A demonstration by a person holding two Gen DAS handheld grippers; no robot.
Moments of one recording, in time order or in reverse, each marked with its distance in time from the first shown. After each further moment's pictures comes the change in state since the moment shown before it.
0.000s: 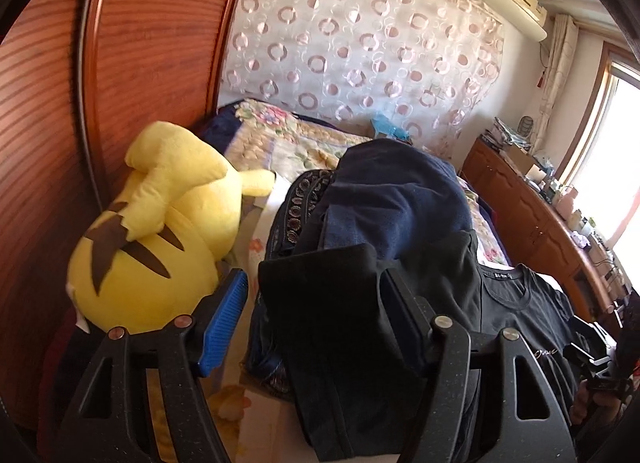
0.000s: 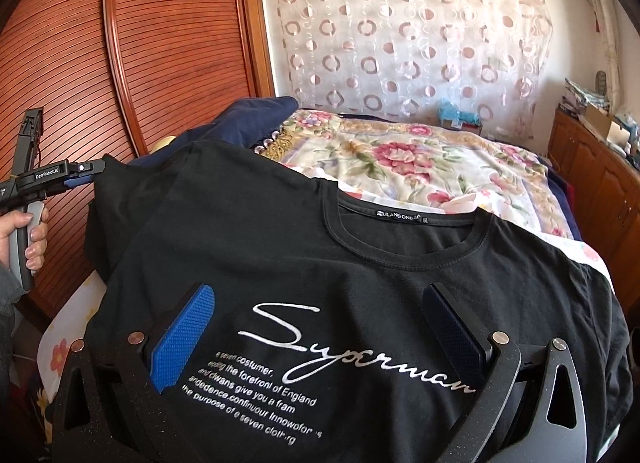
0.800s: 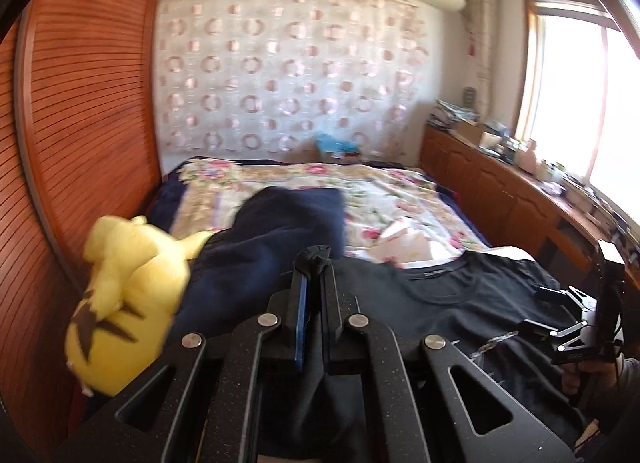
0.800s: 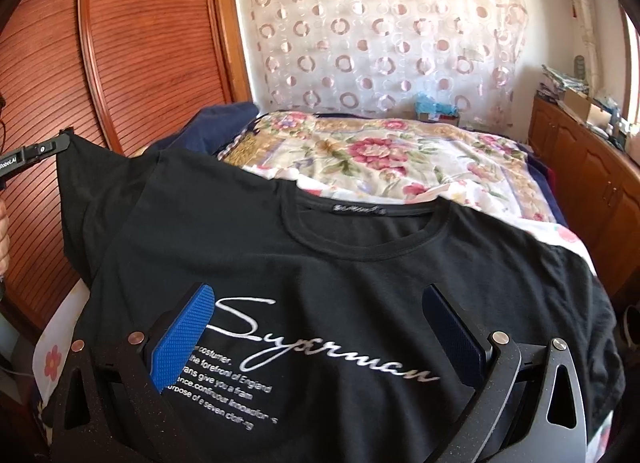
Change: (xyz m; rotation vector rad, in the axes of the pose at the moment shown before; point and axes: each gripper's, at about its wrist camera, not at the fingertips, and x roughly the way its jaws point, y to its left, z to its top) left arm -0.044 -0.132 0.015 0.294 -0.100 -0.089; right arm -0.013 -0.020 -0.007 0.060 -0.012 -0.062
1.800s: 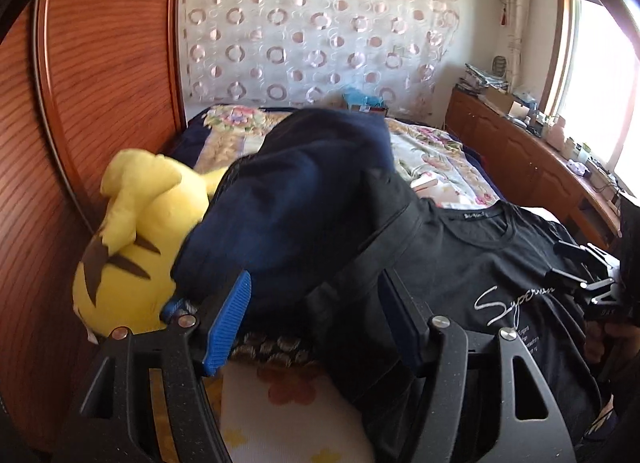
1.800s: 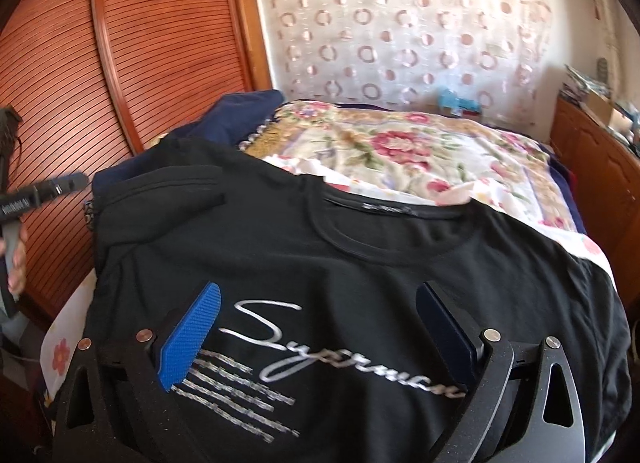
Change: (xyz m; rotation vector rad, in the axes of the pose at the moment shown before) left arm 0.013 0.034 -0.063 -0.076 0.160 0.095; right arm -0.009 0.068 -0.001 -0.039 0.051 0.084
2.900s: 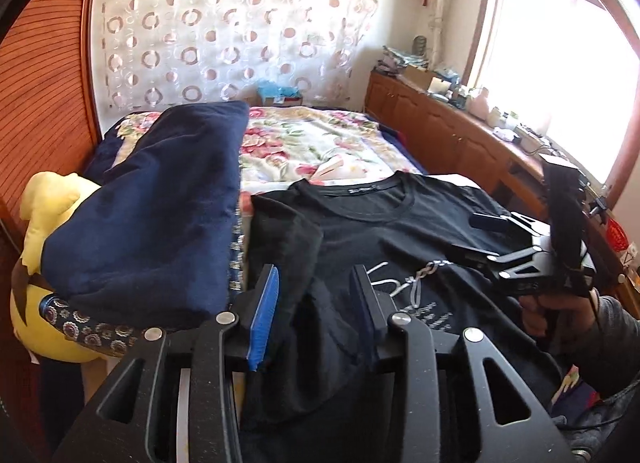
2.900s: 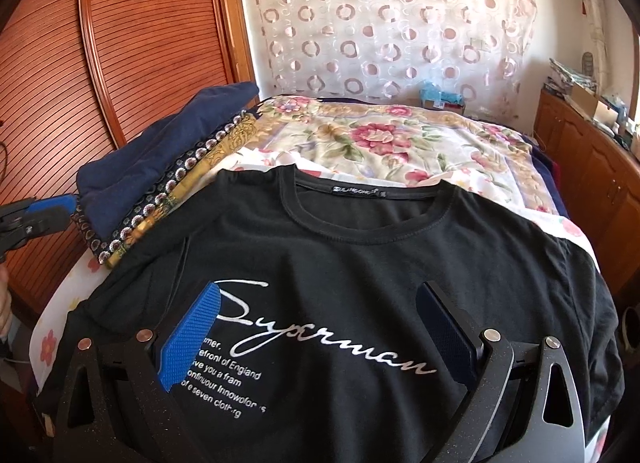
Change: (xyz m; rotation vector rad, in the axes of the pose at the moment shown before) left arm -0.003 -0.097 -0.003 0.136 0.033 -0.243; right arm 0.004 -0.028 0.006 0.030 0.018 -0.051
